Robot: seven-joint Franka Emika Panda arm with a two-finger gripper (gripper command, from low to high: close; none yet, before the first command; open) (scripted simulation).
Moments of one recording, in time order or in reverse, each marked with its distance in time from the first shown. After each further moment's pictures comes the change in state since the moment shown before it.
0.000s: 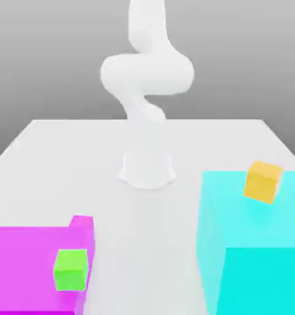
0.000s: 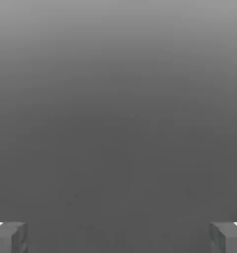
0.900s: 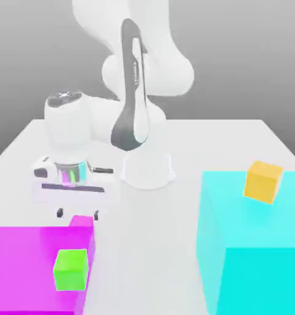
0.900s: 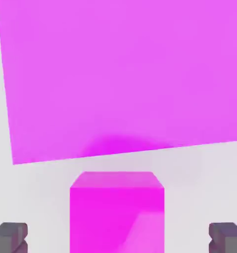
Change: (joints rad) arm -0.287 0.855 -0.151 -0.559 0.188 0.691 -0.515
